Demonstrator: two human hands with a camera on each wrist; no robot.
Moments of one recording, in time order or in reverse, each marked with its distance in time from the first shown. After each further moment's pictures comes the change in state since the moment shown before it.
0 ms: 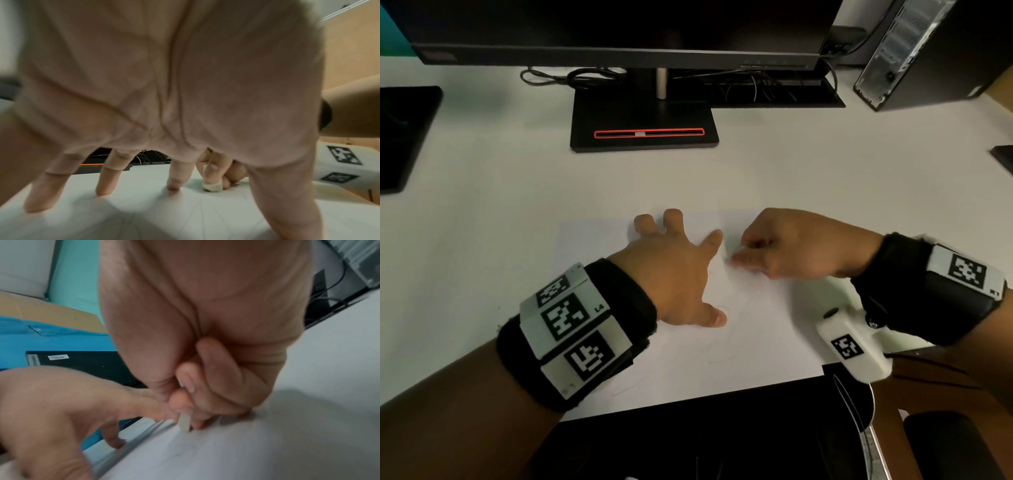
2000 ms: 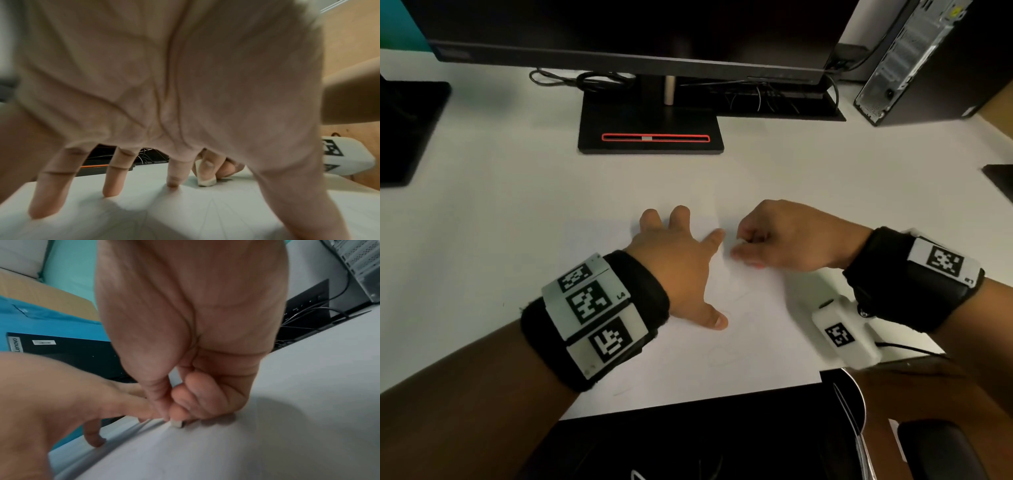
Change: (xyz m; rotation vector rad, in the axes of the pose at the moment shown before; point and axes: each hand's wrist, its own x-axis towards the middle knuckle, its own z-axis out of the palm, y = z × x) left_hand 0.004 -0.006 -0.004 -0.024 0.036 0.014; right_hand 0.017 0.004 -0.010 -0.073 0.074 -0.065
